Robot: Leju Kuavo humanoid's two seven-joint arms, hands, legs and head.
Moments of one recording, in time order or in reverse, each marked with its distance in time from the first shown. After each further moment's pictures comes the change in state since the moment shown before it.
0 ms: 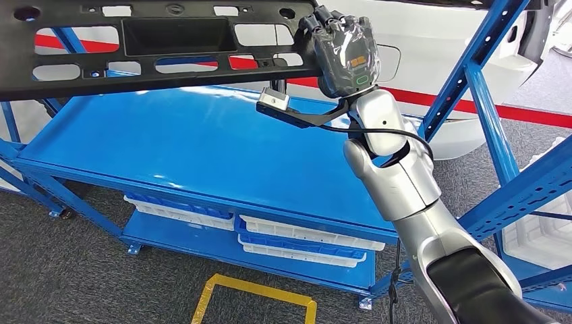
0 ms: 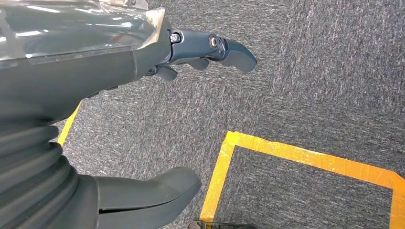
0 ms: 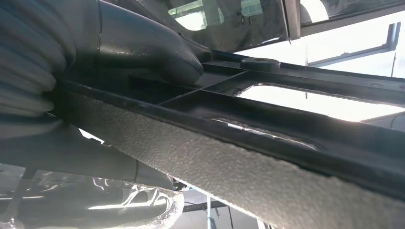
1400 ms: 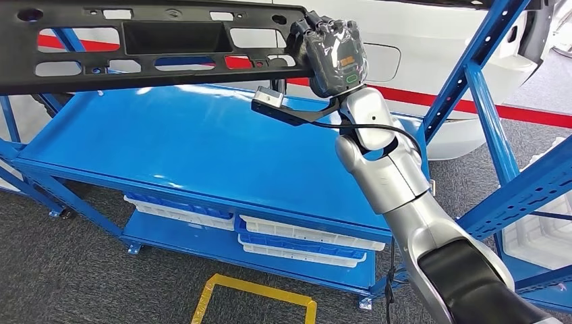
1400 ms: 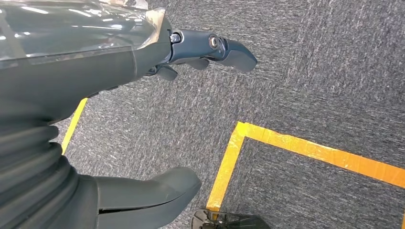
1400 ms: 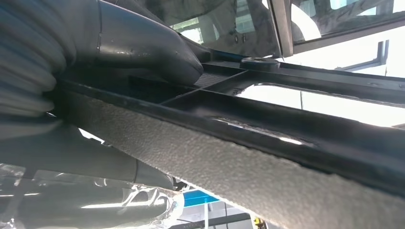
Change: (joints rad) left arm 0.004 0.005 0.047 0.000 0.020 -0.043 0.022; right arm -0.042 0.038 0.007 0.148 -0.048 -0.059 -0.032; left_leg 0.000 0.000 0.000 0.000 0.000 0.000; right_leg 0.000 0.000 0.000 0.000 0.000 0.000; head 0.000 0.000
